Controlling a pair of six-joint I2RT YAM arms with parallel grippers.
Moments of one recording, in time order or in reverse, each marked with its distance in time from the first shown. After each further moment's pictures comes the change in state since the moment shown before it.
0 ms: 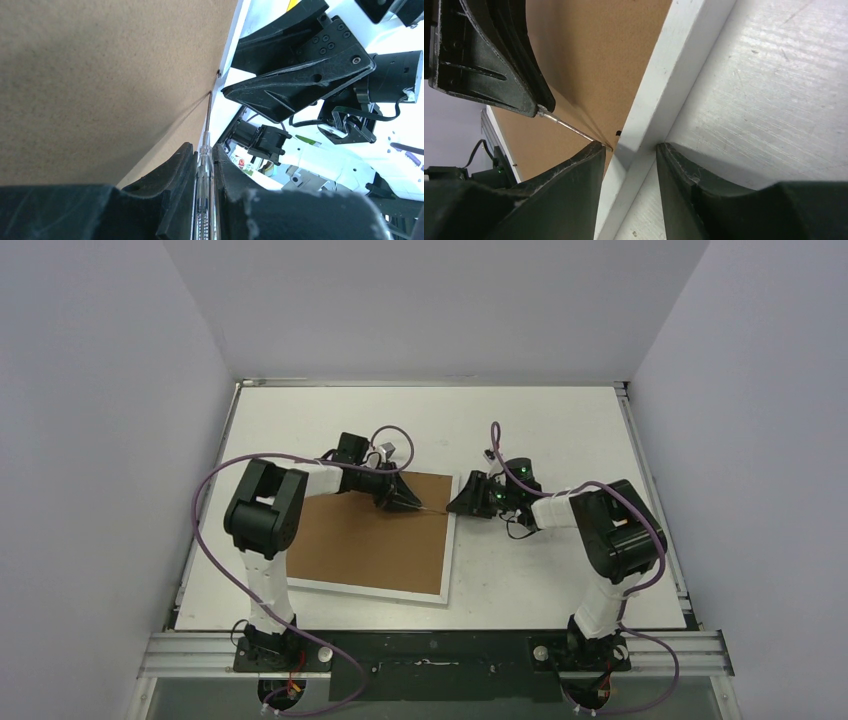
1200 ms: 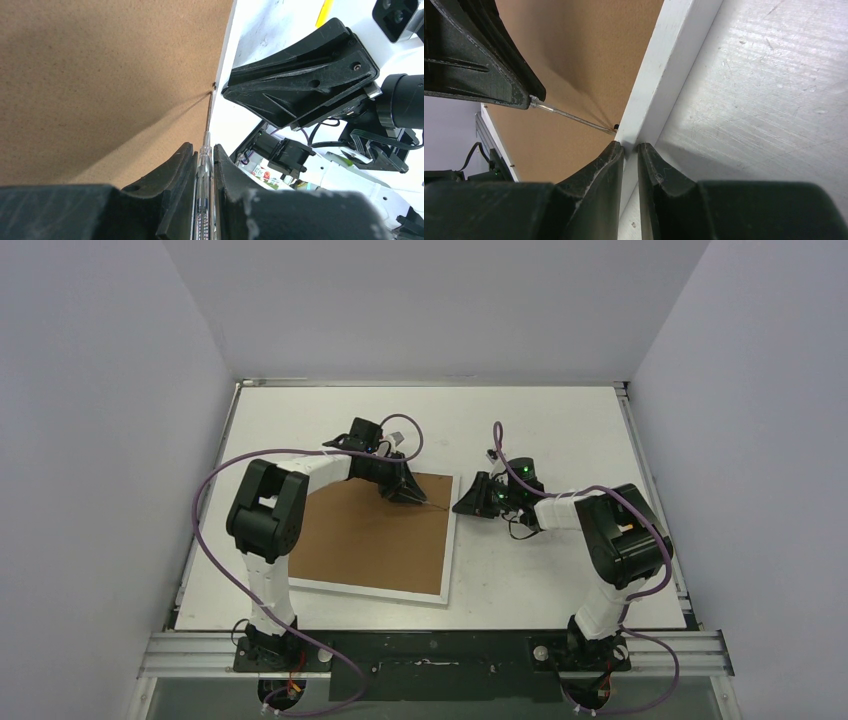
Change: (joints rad) left arm -0.056 -0.020 0.159 -0.253 -0.164 0.105; right arm -0.002 -0.040 -0.007 -0.041 0.015 -0.008
